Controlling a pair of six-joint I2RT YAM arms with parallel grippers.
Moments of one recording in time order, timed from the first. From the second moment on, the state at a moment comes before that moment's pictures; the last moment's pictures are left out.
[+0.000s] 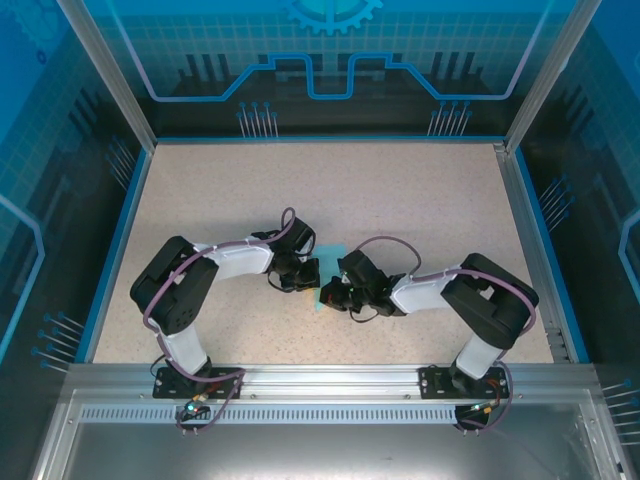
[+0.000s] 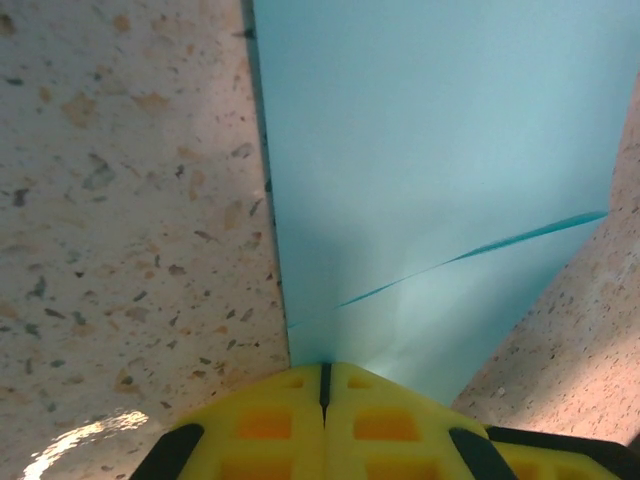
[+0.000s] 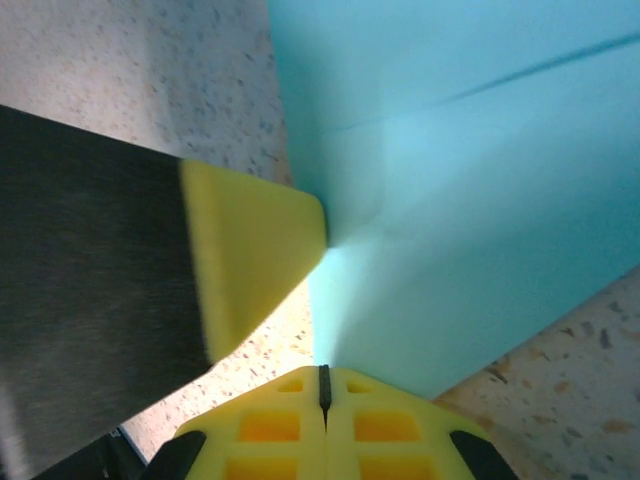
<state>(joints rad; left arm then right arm) -0.59 1.77 0.94 -0.41 0.34 -0.77 0.85 1.69 0.62 0.26 -0.29 1.12</state>
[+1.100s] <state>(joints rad) -0.59 1.77 0.94 -0.41 0.35 -0.77 0.91 1.68 0.63 0.22 -0.29 1.11</state>
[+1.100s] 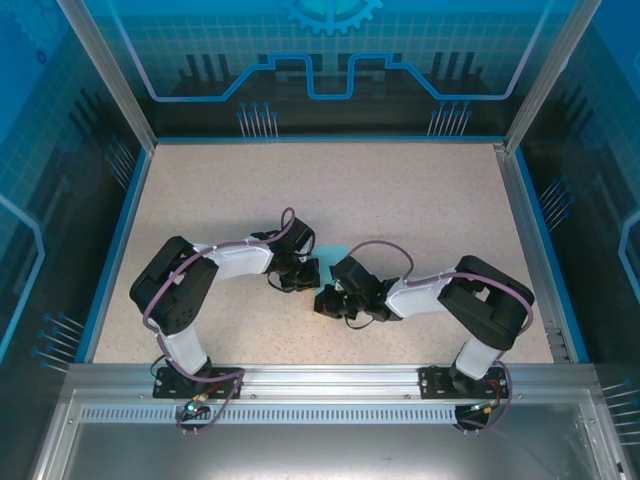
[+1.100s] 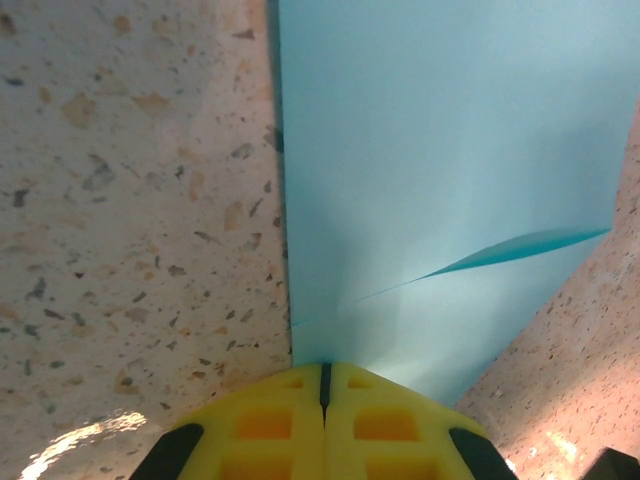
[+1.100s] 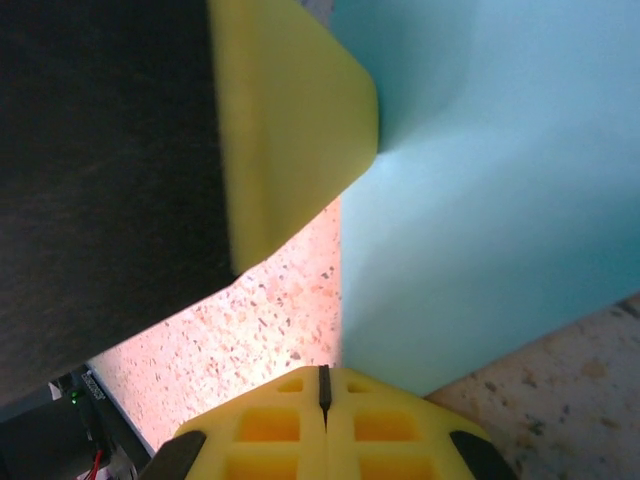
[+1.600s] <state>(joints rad) -0.59 1.77 0.94 -0.41 0.35 -0.77 0.74 1.57 0.64 0.12 -0.28 1.00</state>
